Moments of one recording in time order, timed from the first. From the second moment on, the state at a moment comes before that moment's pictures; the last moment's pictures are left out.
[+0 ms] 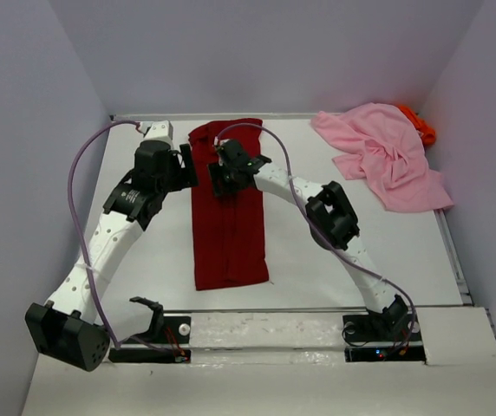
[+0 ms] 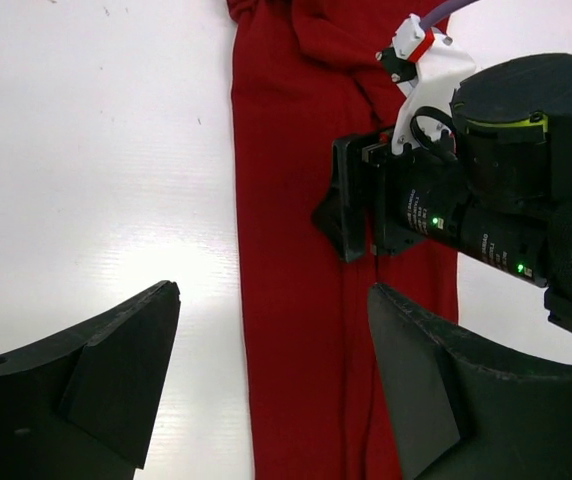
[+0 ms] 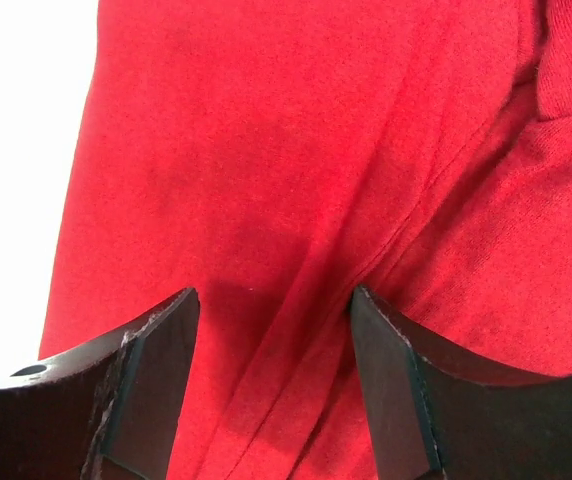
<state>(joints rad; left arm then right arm) -0.34 1.12 1.13 -0.54 -0.23 -0.34 0.76 2.48 2.16 -0.52 0.01 0.37</state>
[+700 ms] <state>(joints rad) -0.34 1.09 1.13 -0.56 -0.19 -0.34 0.58 2.31 1.86 -0.44 0.03 0.41</state>
